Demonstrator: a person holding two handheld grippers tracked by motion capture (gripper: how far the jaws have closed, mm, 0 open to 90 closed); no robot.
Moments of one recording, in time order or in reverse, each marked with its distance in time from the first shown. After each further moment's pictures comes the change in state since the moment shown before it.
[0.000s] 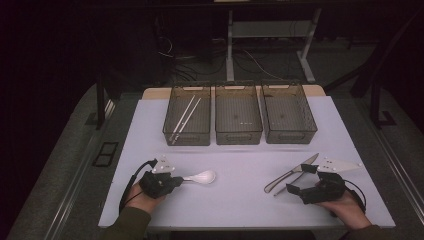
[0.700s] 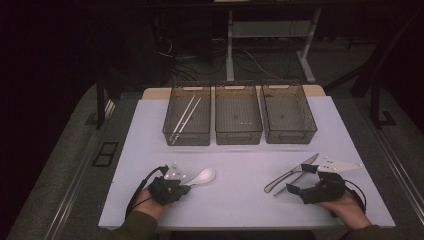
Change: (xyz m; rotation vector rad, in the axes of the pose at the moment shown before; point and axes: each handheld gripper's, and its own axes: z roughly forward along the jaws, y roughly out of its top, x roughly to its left) left arm -0.017 -0.001 0.014 0.108 -0.013 0.050; right arm 0.000 0.000 -0.001 -0.004 -0.001 0.000
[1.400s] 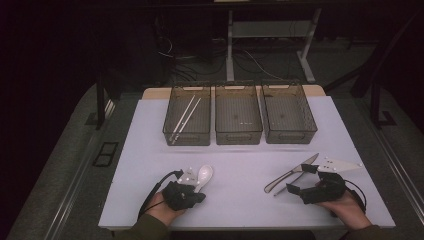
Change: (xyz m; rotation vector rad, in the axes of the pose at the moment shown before) left arm -0.031 0.016 0.015 -0.005 -0.142 0.037; right arm 0.000 0.000 0.000 -0.003 0.000 0.003
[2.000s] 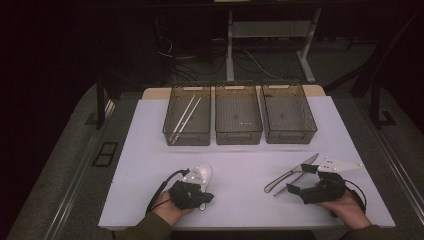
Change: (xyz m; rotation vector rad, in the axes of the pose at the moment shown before) left arm -0.006 0.011 0.011 -0.040 -0.080 0.014; right arm 0.000 0.000 0.000 -0.001 0.002 0.001
